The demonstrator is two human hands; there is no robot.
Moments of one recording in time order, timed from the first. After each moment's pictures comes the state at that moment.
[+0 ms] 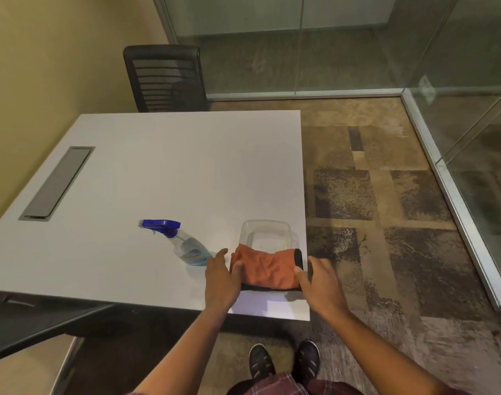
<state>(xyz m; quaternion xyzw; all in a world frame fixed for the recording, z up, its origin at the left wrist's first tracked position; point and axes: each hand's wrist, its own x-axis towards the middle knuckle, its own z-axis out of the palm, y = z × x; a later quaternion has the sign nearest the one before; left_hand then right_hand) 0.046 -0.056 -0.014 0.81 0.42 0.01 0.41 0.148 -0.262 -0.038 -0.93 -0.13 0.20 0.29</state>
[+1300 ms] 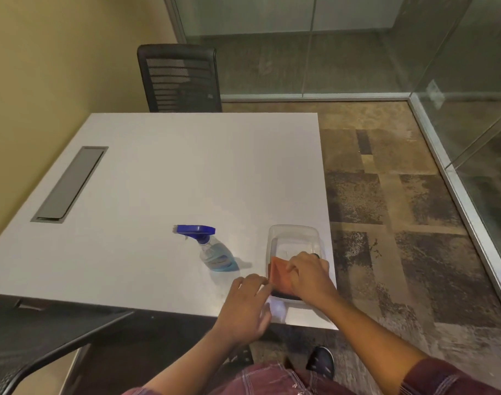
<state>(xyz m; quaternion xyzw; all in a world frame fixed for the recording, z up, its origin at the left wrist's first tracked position) -0.018 -0.007 -0.048 0.98 0.02 -0.02 0.19 0.141 -0.157 -0.018 -0.92 -0.26 0.23 0.19</state>
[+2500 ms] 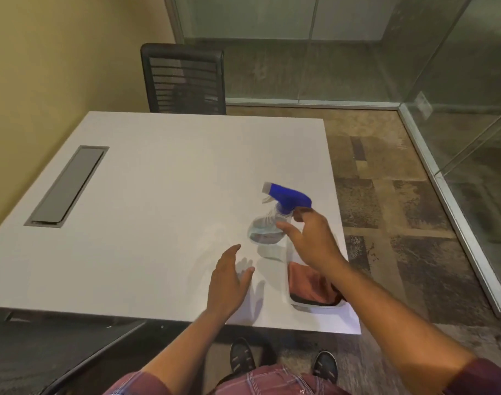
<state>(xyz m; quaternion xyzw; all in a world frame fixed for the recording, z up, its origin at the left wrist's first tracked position) -0.003 0.094 -0.033 0.86 0.28 0.02 0.42 0.145 -0.059 0.091 -0.86 -0.19 0.14 0.45</state>
